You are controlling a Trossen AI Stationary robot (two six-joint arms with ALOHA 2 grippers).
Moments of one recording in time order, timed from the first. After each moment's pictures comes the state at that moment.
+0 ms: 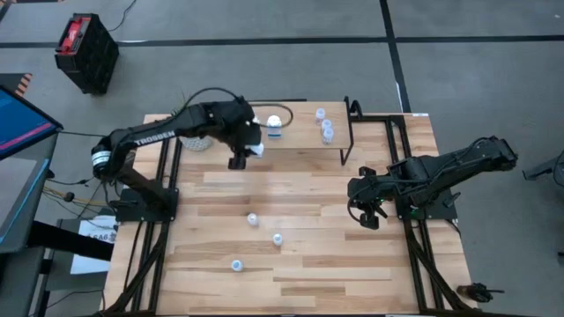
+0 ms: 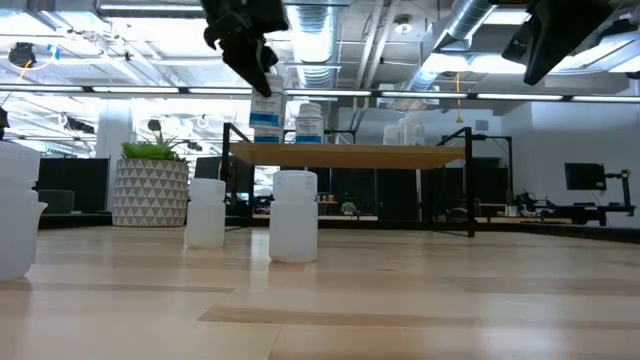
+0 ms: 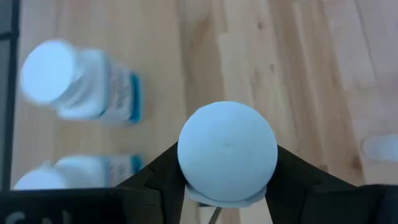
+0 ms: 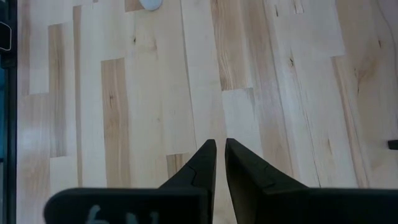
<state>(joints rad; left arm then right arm) 0.40 1.50 1.44 -0.94 0.09 0.52 0.26 1.09 0.99 -0.93 0.08 0.39</state>
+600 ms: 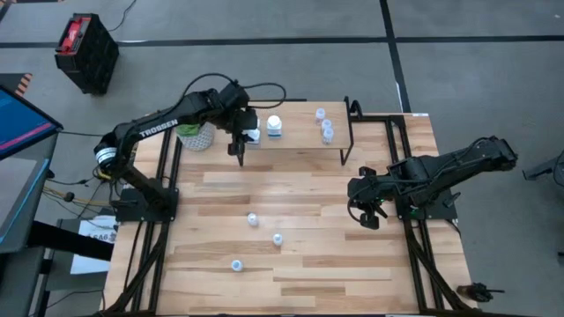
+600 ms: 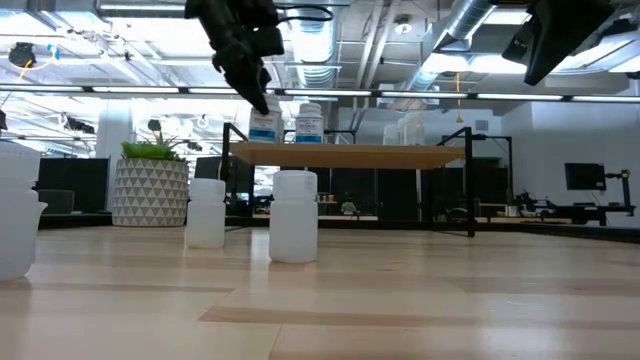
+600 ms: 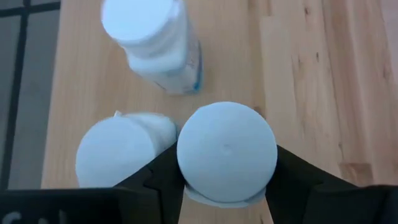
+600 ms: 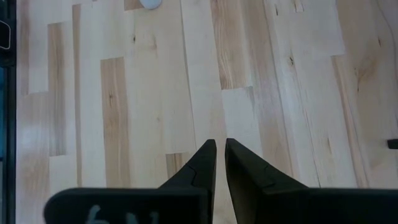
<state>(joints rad) 0.56 1.54 1.44 -0.91 0.14 0.58 0.26 1.09 0.99 -0.94 0.08 0.39</state>
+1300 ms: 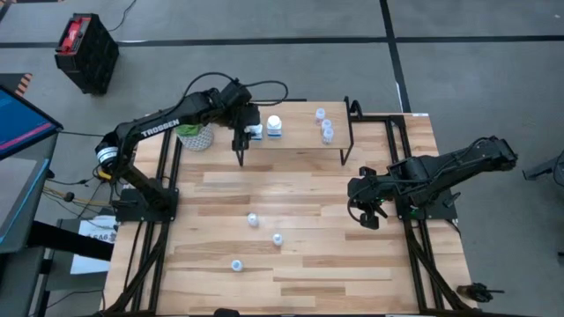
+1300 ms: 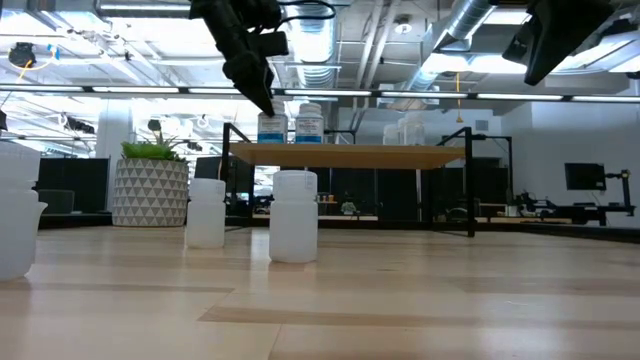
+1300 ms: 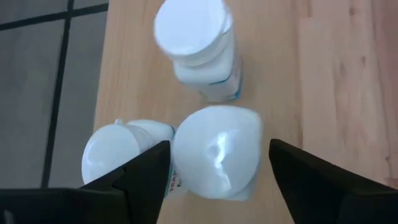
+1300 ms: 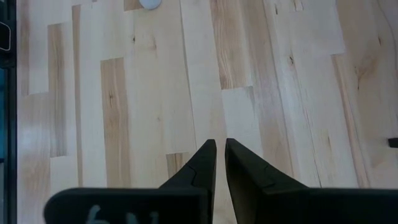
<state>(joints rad) 0.56 1.55 1.45 -0.84 0.02 0.58 0.26 1.09 0.99 -0.94 0.08 0.39</state>
